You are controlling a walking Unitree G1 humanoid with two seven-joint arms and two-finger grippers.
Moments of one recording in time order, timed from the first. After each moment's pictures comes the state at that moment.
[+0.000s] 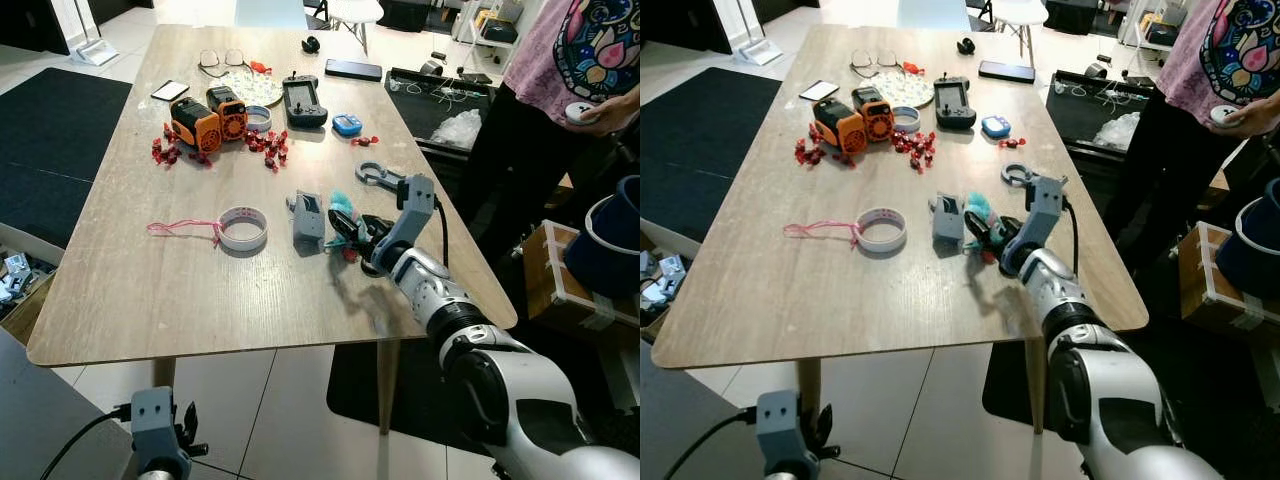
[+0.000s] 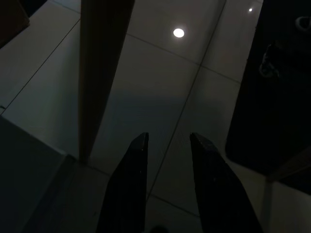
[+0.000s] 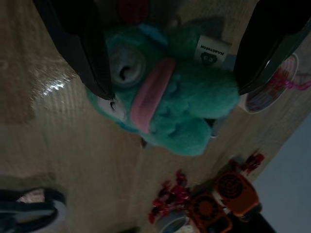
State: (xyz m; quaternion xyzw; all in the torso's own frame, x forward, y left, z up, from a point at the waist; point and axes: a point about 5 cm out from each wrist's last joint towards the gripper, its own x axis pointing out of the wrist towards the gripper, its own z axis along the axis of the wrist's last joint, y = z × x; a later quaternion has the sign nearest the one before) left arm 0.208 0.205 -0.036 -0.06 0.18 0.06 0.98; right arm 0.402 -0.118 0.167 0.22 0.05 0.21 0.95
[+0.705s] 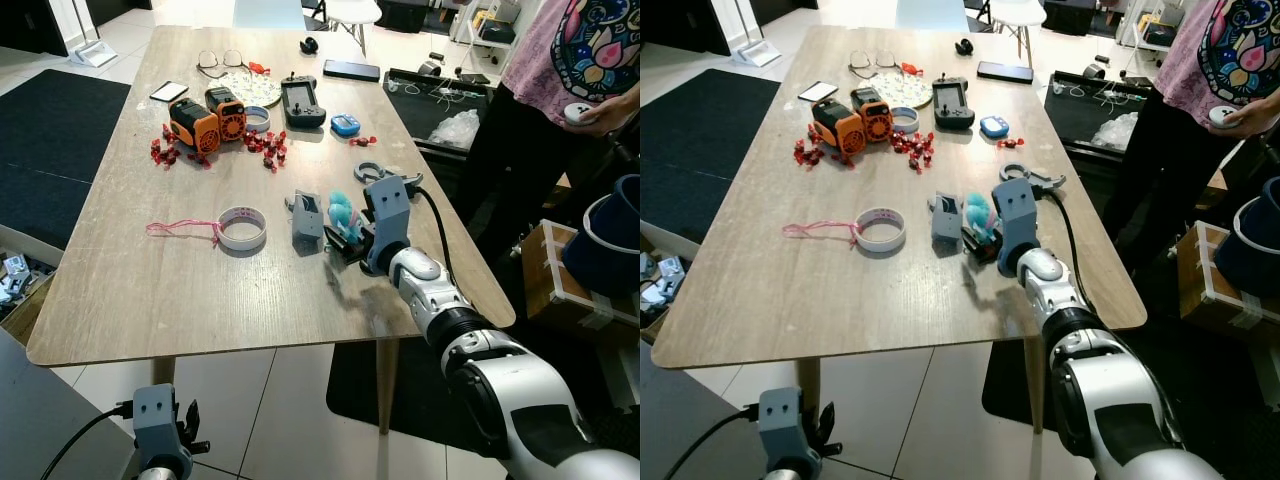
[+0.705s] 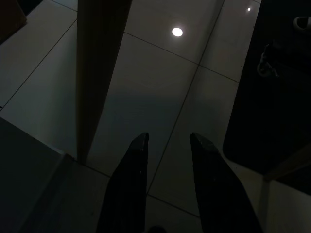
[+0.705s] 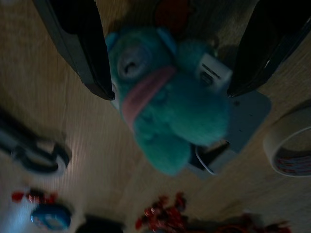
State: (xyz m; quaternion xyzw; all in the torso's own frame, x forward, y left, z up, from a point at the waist) left arm 0.208 0.205 -0.038 -0.07 0.19 0.06 0.98; right arm 0.400 -0.108 0.173 -0.06 -0.01 0.22 0.97
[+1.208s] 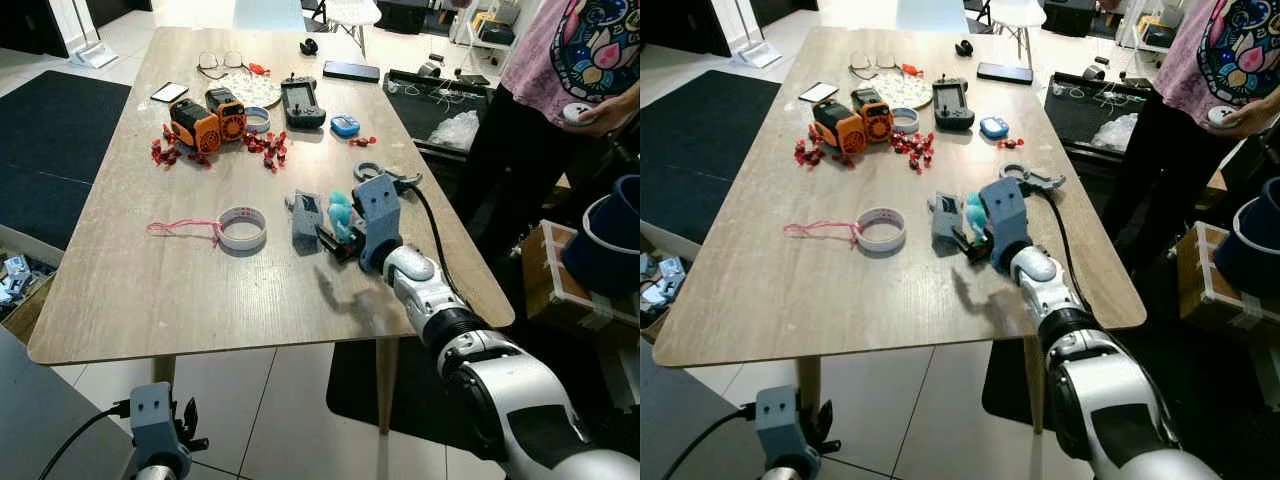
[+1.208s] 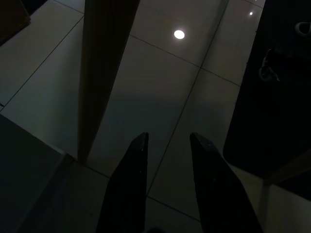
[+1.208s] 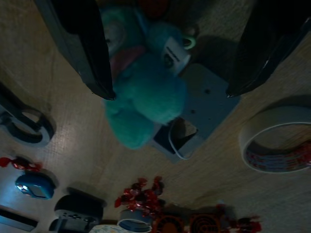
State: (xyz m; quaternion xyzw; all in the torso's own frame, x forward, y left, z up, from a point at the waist) left arm 0.209 0.207 -0.037 -0.07 0.18 0.07 0.98; right arm 0.398 -0.097 0.174 -0.08 -0.02 0.25 0.96
